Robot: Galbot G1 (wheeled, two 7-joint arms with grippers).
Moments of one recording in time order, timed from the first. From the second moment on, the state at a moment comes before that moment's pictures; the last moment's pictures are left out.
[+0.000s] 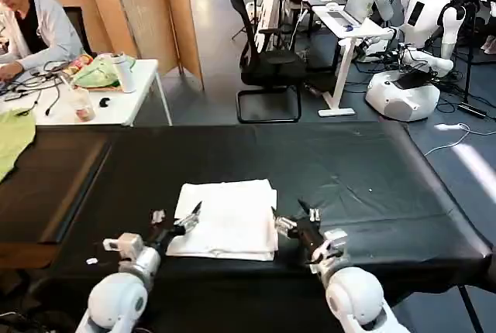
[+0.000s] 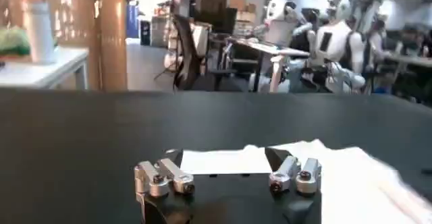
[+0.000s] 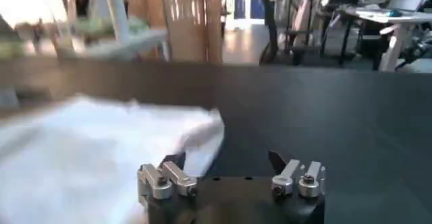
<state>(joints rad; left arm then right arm) 1.38 -1.23 -0.50 -1.93 -0.52 0.32 0.02 -1.31 1.26 0.33 2.04 0.45 -0.38 0.03</state>
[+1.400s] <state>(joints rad) 1.40 -1.26 -0.59 -1.90 -0.84 0.39 0.03 -1.34 1.26 0.40 2.13 0.49 -0.38 0.03</state>
